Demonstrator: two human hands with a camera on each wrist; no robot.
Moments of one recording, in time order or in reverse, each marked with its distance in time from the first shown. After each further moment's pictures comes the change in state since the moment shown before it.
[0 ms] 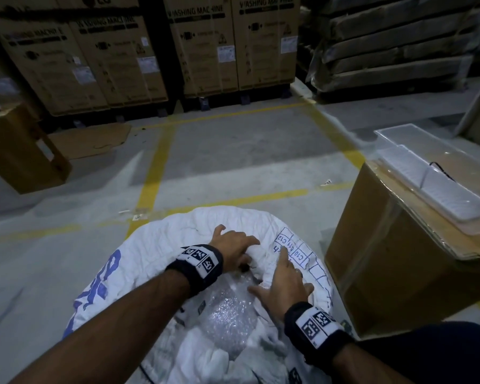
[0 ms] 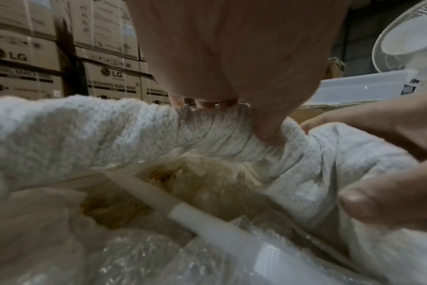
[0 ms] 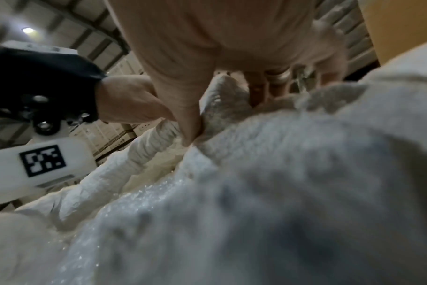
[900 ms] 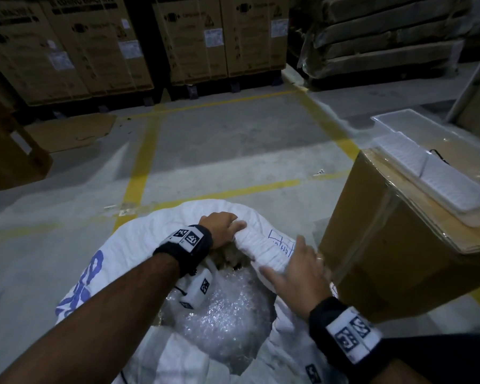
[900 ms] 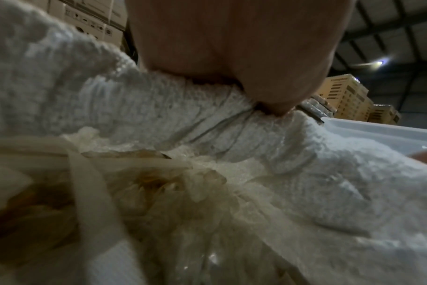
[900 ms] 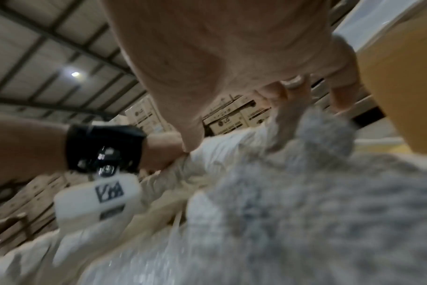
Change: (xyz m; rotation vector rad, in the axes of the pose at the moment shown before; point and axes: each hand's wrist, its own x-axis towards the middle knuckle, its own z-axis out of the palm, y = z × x) left_hand 0.035 -0.017 -0.013 -0.324 0.042 -0.176; right_hand 0.008 0.021 -0.039 -0.078 0.090 -0.039
